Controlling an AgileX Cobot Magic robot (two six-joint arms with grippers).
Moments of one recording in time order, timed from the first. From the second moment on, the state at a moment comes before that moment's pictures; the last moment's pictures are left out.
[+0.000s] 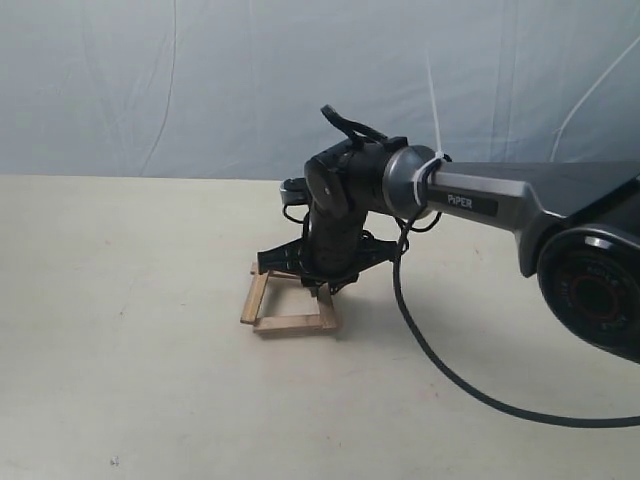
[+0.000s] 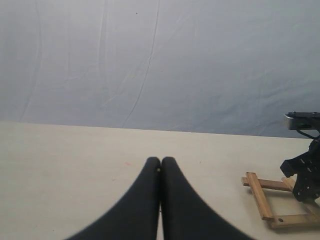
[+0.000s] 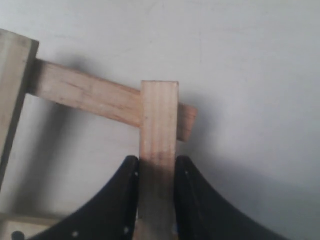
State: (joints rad) left arm -0.08 0.01 0.00 -0.29 0.06 0.20; right arm 0.67 2.36 -1.88 -0.12 0.87 0.51
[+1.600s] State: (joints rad) left arm -0.10 0.01 0.00 -0.29 0.07 0.20; right arm 0.00 0.91 -0.06 0.01 -0.40 0.09
